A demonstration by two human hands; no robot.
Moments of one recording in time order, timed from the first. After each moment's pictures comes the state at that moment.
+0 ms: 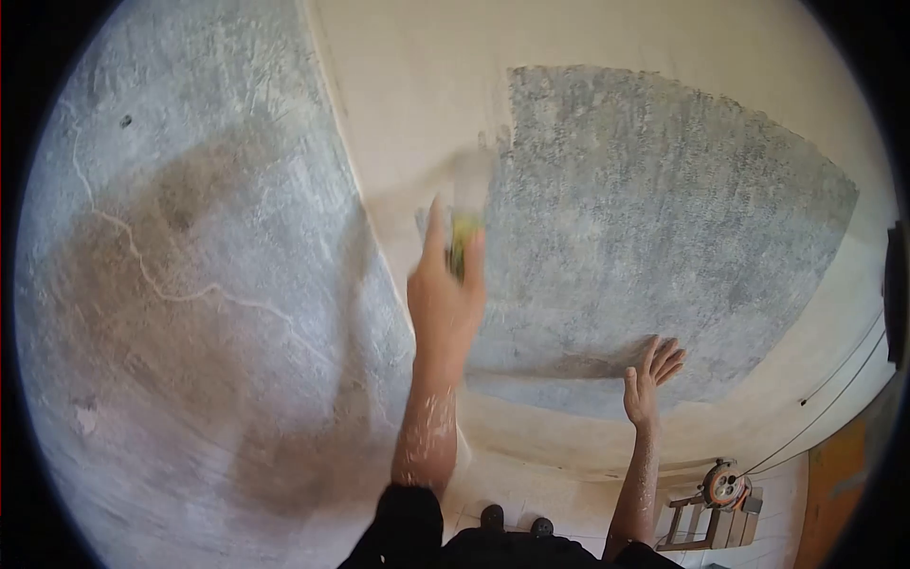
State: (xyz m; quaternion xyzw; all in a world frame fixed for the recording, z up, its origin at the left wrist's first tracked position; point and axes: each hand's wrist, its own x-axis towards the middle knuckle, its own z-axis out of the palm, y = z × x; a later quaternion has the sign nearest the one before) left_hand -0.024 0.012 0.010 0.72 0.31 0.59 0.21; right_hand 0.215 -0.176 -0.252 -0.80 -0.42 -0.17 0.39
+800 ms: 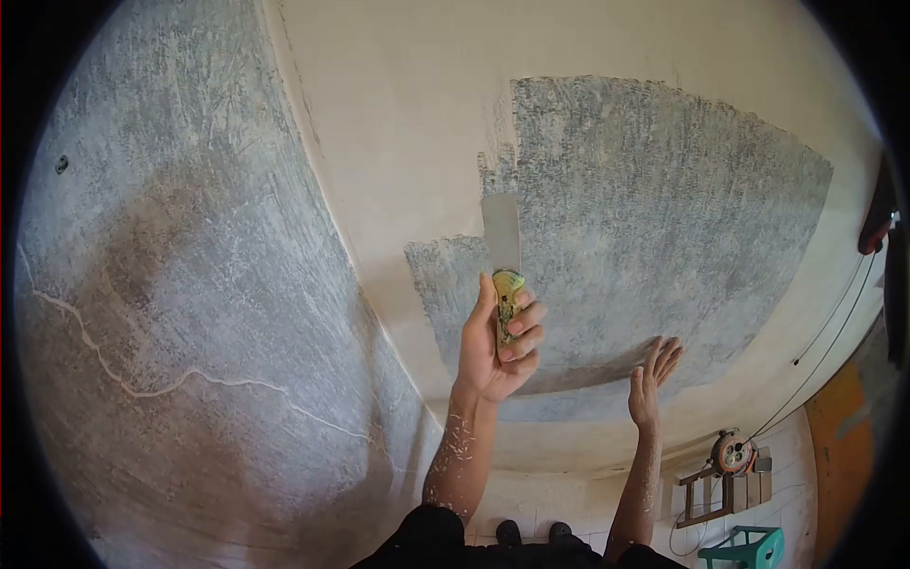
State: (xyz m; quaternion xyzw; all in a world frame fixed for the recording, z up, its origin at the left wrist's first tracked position) left_hand 0.002 0.063 -0.059 0.18 -0.23 0.04 0.96; right_hand 0.188 -0.158 -0.244 -0.83 -0.32 -0.18 0.43
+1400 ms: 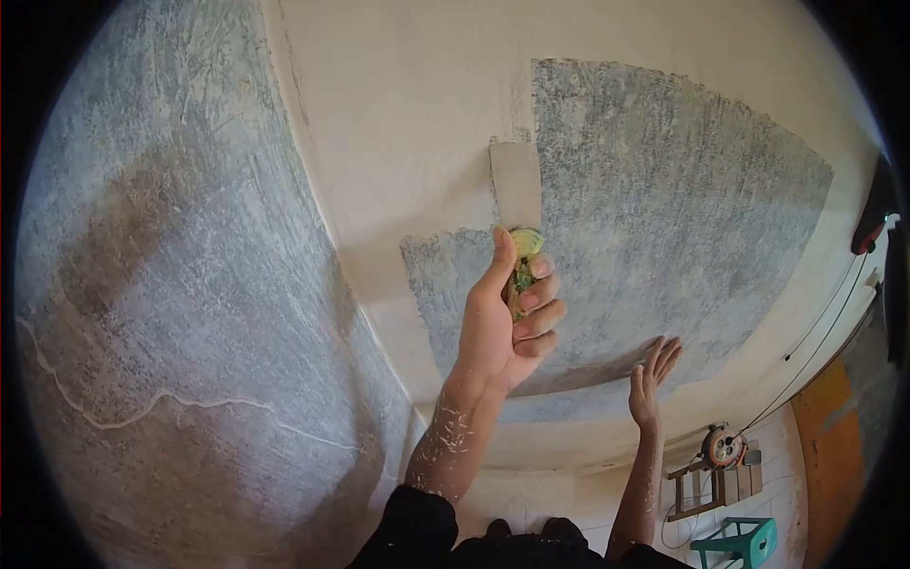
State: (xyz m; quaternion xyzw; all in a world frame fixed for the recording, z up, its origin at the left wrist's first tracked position) left_hand -0.009 0.056 -0.001 0.32 -0.07 0.13 0.94; right_hand 0.191 -0.157 -0.253 -0.83 -0.32 -0.18 0.42
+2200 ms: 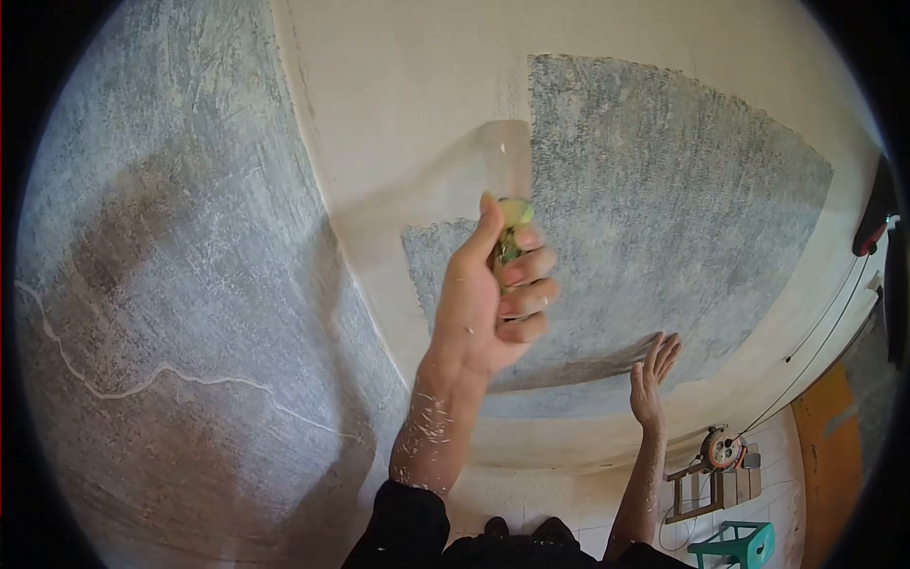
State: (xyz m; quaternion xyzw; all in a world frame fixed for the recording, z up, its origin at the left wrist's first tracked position) left_hand -0.020 0.060 0.030 0.32 -0.06 0.11 0.94; right_hand 0.189 -0.166 -0.240 -0.84 -0.32 -0.16 0.41
